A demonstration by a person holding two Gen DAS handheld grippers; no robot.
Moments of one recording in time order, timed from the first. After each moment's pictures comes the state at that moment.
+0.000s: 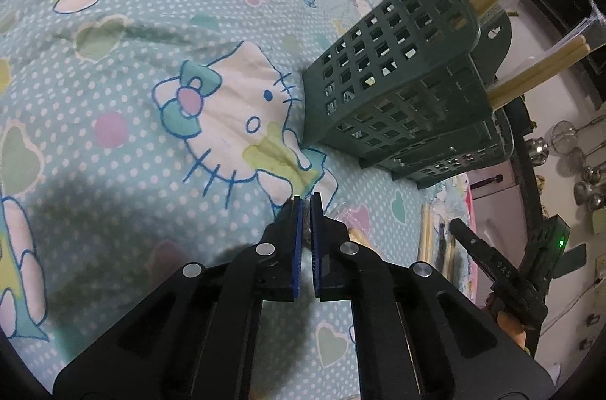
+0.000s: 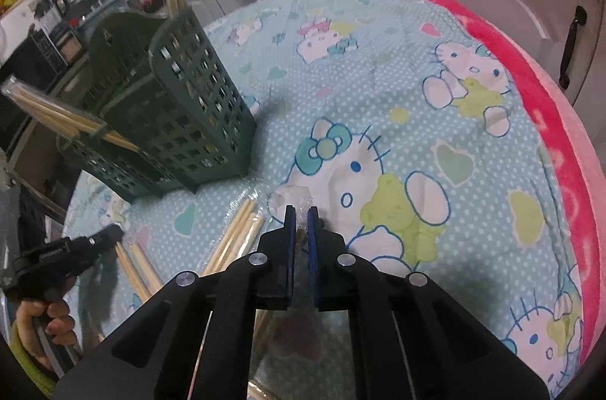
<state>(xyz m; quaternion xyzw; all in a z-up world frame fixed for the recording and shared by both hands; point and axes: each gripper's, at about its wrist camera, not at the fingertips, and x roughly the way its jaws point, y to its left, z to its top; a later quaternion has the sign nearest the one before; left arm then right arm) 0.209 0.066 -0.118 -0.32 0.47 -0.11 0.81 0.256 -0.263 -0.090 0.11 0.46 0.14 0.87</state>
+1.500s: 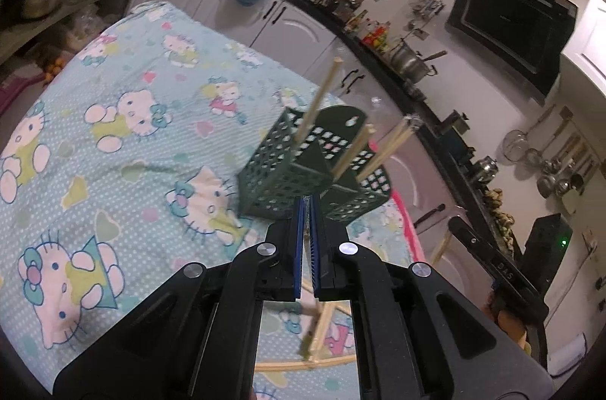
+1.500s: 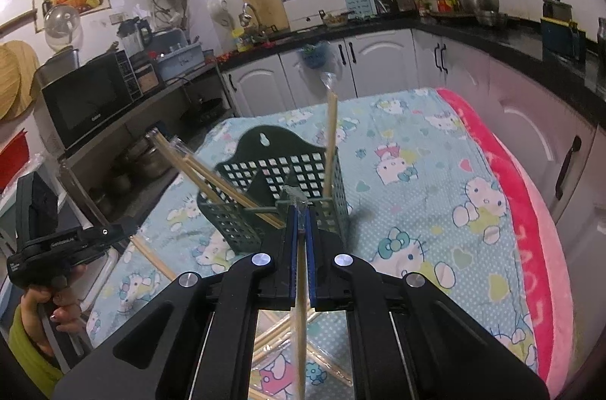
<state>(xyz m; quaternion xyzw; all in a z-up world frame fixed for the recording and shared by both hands) 0.136 0.079 0.012 -0.29 0.32 -0.14 0.89 0.183 -0.237 0.036 0.07 0.30 0.22 0.93</state>
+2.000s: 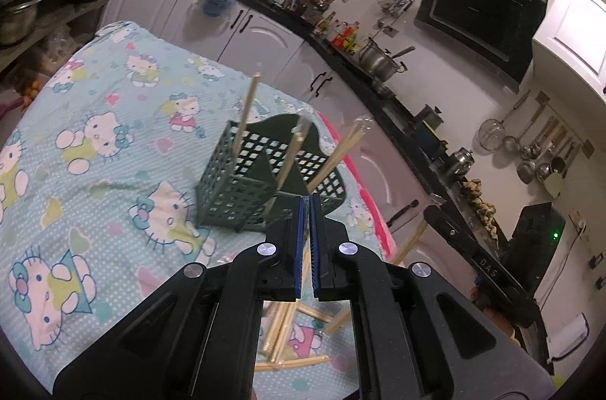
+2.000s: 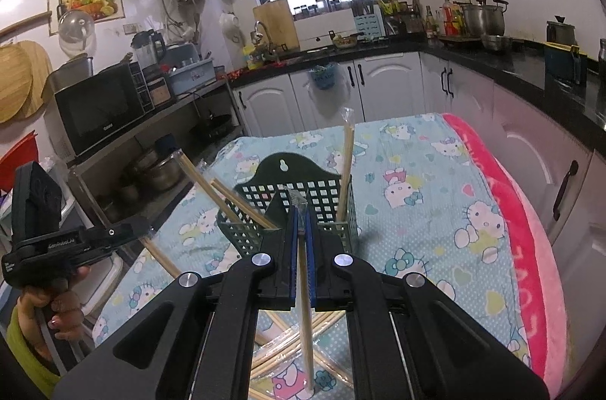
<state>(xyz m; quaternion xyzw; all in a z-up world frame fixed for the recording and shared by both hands) 0.131 0.049 0.044 -0.27 0.30 -0.18 0.90 0.168 -0.234 0.060 0.07 0.26 0.23 0.94</state>
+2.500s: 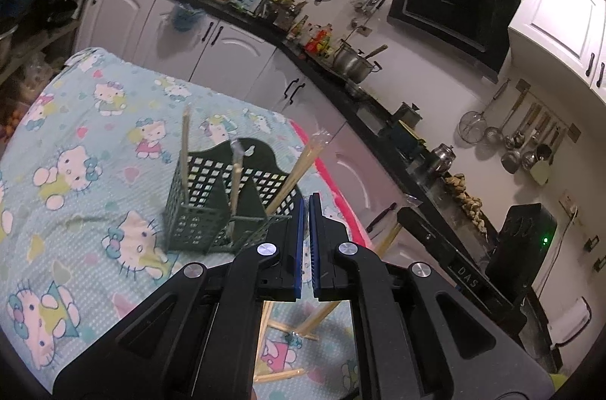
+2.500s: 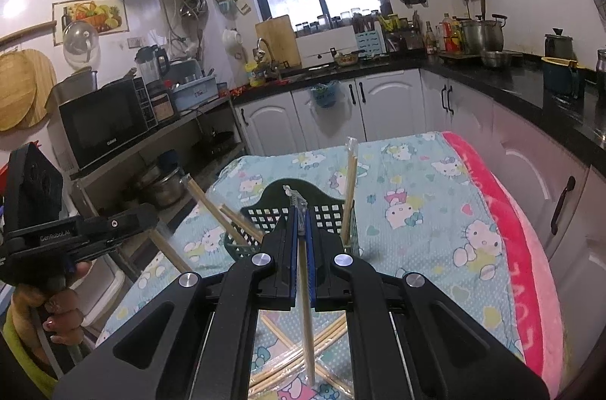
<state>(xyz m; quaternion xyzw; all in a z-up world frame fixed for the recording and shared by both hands) 0.140 0.023 0.080 -0.24 0.27 -0.22 0.91 0.164 -0.236 0.078 0.08 0.23 0.23 0.94</state>
